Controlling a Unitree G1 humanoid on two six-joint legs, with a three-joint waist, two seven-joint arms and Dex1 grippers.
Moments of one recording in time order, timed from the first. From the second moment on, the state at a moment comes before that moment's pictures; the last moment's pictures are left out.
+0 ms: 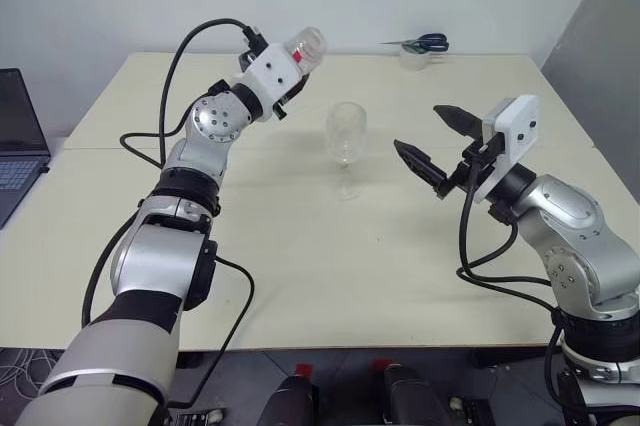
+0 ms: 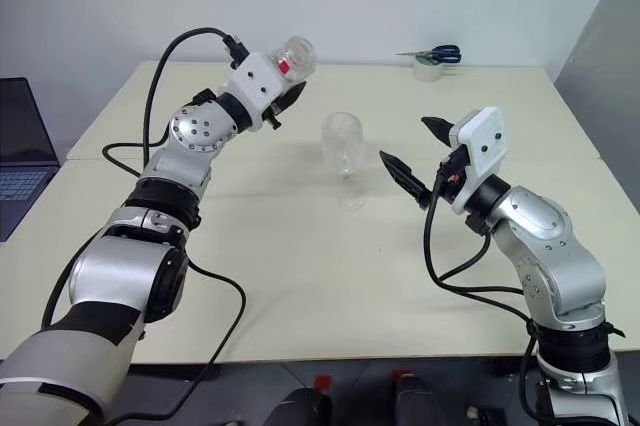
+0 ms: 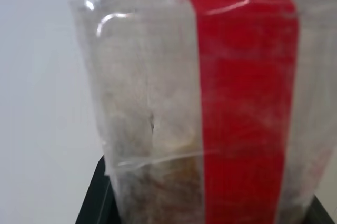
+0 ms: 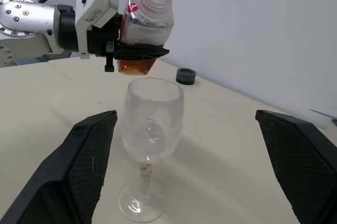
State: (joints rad) left arm -1.23 0.45 -0.16 1.09 0.25 -0.49 -0.42; right arm -0.46 -0.51 -0.06 -0.46 0.48 0.55 0.47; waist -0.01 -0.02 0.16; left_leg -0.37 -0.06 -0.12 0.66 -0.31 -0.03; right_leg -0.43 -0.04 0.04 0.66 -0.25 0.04
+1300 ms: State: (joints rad) left arm -1.32 0.54 -0.36 1.22 0.56 -0.68 -0.31; right arm -0.45 -0.51 -0.06 -0.46 0.45 0.53 0.47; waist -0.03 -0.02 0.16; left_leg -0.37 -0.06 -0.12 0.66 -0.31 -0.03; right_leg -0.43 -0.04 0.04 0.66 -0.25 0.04
